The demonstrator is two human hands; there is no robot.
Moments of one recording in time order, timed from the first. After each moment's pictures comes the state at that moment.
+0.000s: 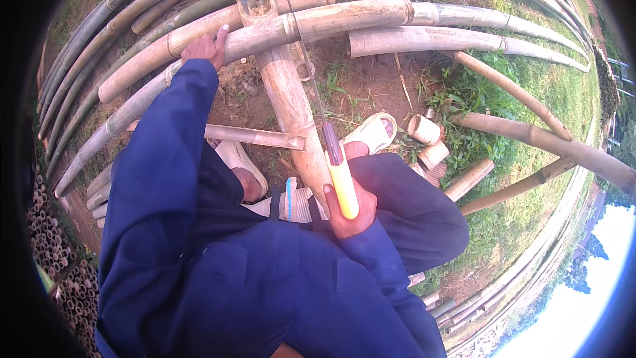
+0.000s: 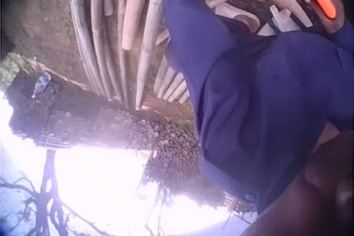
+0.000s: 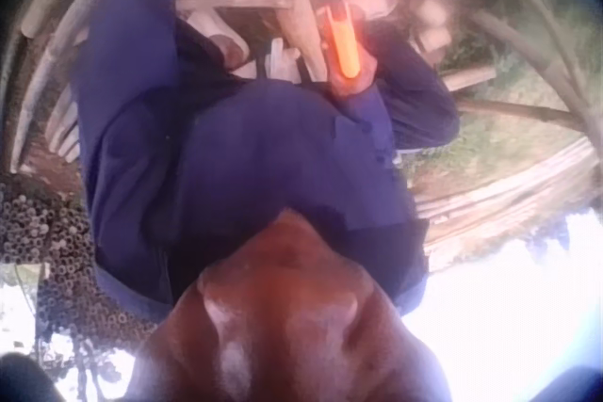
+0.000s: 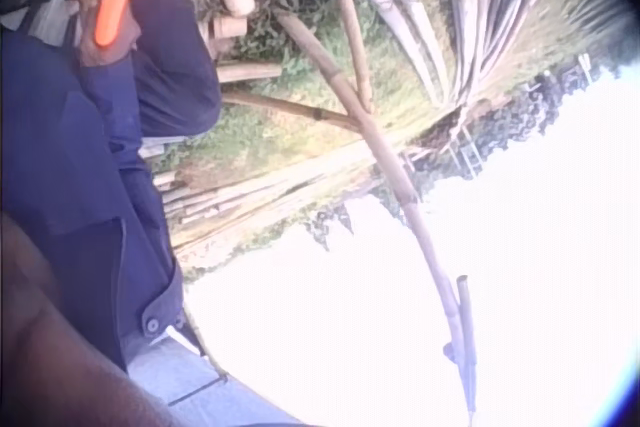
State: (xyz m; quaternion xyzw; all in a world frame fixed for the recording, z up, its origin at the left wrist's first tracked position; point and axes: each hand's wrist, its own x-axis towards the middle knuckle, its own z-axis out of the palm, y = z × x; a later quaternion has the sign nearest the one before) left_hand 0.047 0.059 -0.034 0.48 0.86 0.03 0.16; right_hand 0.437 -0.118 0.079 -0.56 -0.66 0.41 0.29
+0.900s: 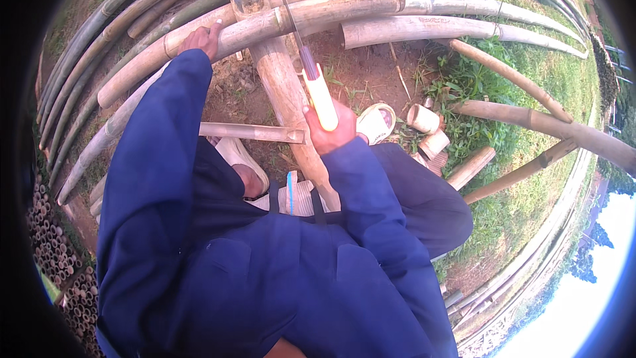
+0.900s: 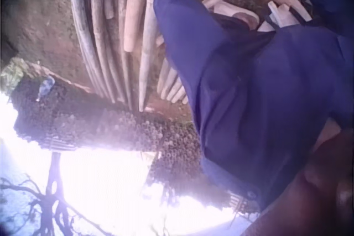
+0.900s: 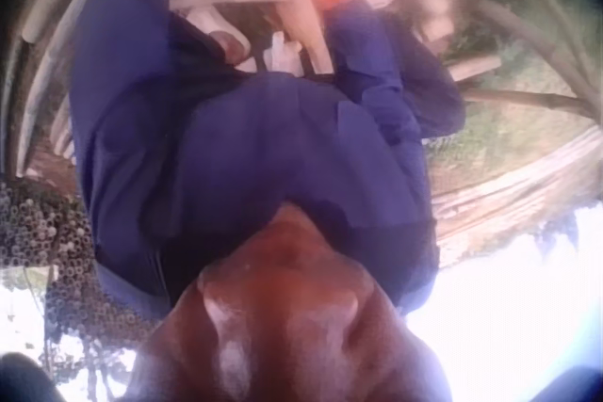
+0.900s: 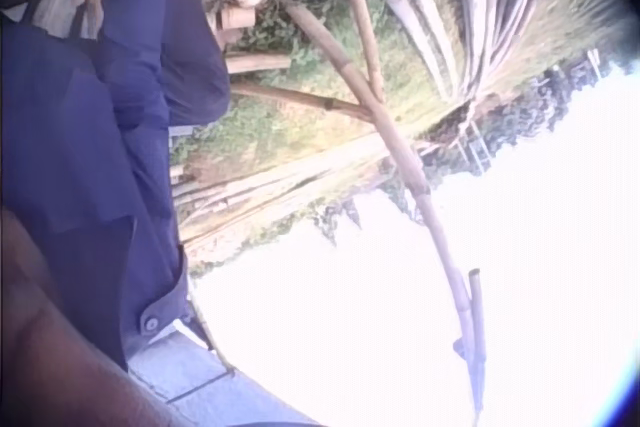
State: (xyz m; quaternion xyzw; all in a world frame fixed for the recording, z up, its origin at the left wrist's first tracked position) left_hand 0.040 0.071 -0.040 0.47 0.86 0.04 0.19; right_hand 0.385 -0.025 0.029 -0.54 -0.60 0.50 0.31
